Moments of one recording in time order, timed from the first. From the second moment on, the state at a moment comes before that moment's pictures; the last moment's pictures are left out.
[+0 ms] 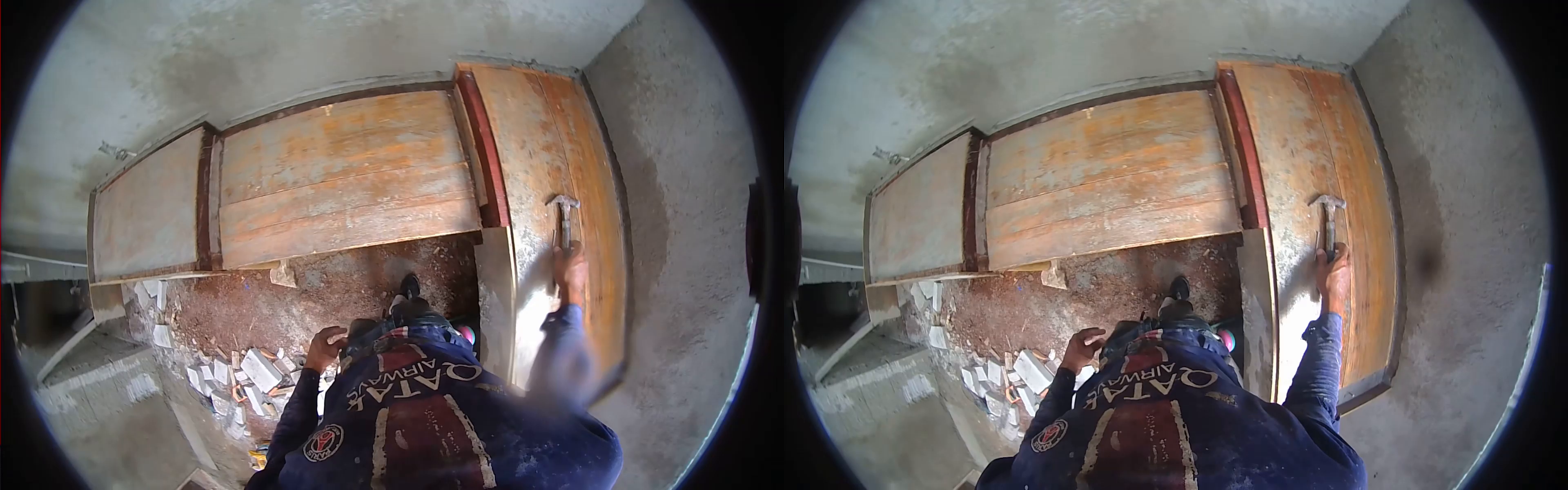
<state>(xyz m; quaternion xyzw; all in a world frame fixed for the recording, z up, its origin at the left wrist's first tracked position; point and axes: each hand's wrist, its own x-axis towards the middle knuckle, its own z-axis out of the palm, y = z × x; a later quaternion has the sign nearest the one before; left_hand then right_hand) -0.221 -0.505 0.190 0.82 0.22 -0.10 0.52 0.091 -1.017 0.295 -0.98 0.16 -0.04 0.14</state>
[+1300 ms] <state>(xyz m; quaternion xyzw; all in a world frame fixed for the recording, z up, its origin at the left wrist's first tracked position) -0.385 -0.438 0.536 -0.17 -0.22 0.34 0.90 -0.149 -0.373 0.258 -0.52 -0.67 0.52 -0.04</state>
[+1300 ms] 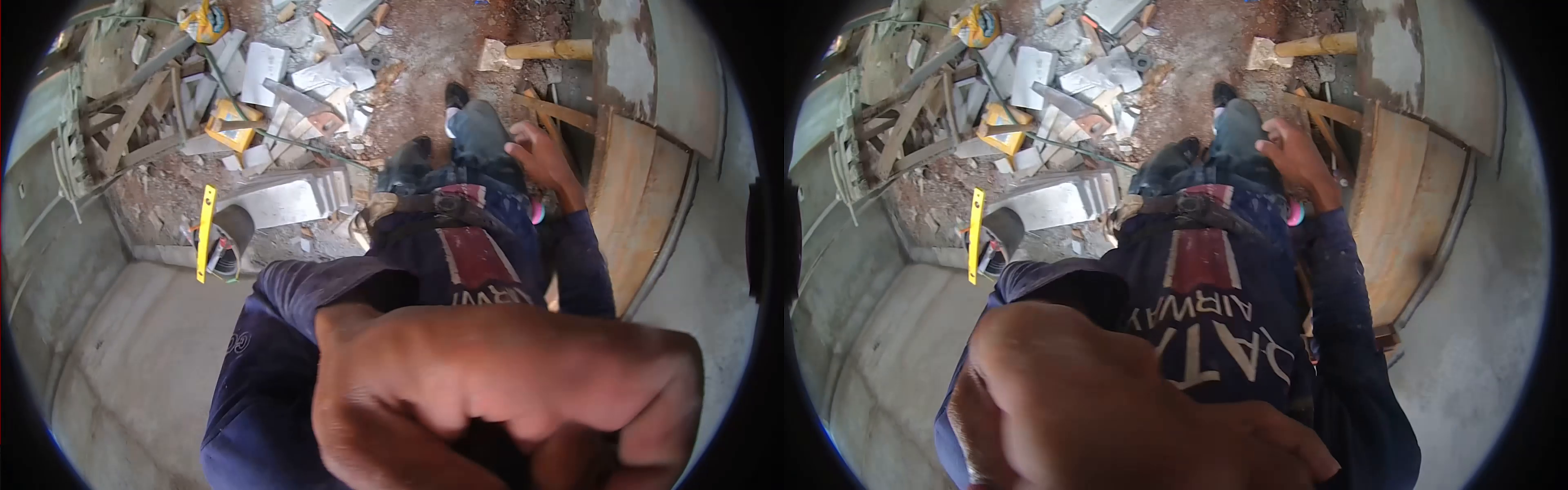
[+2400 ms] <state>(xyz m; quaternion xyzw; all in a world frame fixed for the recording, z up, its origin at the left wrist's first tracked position) -0.385 -0.377 0.518 -0.02 -0.21 0.67 0.71 -0.243 -0.232 0.234 -0.37 -0.76 0.49 -0.20</state>
